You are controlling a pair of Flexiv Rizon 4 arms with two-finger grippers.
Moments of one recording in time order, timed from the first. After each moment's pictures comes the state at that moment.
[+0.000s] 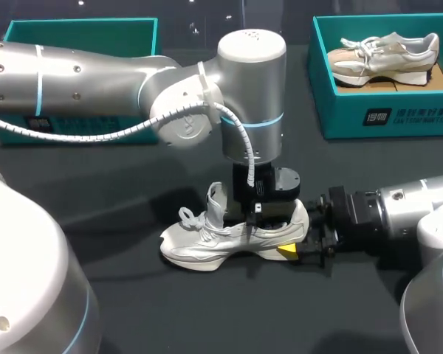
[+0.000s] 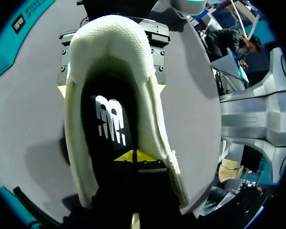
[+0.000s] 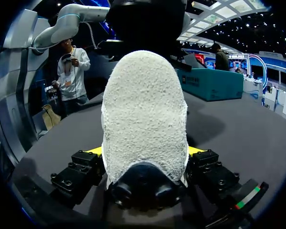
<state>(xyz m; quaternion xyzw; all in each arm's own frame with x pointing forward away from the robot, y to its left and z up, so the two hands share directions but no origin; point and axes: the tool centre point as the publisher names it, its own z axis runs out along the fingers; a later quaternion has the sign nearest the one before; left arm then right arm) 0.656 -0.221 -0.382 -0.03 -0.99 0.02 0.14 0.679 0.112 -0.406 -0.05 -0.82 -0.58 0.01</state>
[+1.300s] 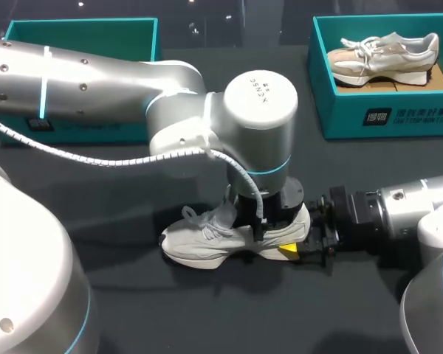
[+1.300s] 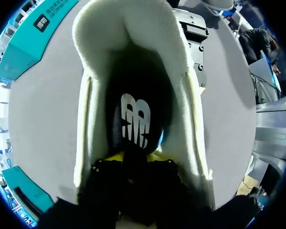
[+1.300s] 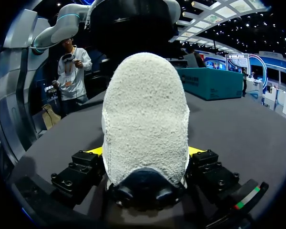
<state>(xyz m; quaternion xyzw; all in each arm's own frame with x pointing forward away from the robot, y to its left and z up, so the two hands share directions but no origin) 0.683 -0.228 -0.403 0.02 -1.00 0.02 -0.02 0.681 0.109 -0.409 -0.05 -0.82 -0.58 0.01</state>
